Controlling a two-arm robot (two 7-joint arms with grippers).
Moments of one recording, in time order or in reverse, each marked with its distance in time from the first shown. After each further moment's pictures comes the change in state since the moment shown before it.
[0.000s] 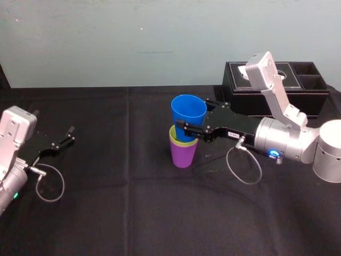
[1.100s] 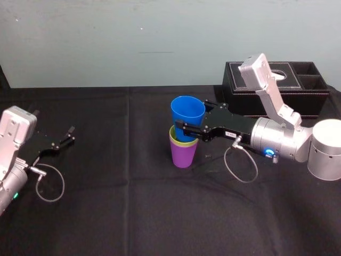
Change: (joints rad) left arm 0.000 0.000 0.000 0.000 0.000 0.000 0.000; right arm 0.029 -0.038 -0.005 0.080 -0.024 -0.013 0.014
